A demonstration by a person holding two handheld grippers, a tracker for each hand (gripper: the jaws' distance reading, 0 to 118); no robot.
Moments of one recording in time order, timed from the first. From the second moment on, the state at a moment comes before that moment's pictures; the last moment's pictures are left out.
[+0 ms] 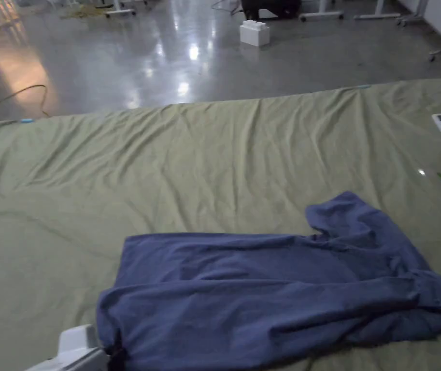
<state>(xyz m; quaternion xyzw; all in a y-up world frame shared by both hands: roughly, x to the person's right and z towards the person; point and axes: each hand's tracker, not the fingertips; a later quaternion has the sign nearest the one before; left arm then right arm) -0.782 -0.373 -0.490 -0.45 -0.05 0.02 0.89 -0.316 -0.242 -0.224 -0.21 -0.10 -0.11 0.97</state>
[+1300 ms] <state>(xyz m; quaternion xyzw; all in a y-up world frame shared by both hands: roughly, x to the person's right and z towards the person) -0.843 -0.292 -0.360 -0.40 -0.09 0.09 0.91 -0.258 -0.306 -0.228 -0.35 -0.19 -0.13 0.91</state>
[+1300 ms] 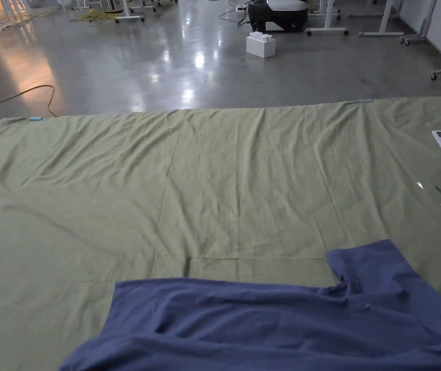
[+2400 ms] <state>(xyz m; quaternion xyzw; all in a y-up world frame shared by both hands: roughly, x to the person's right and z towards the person) -0.769 -0.158 -0.285 -0.07 -0.16 -0.04 0.98 -0.376 -0.184 -0.210 -0.10 -0.03 0.00 0.99</state>
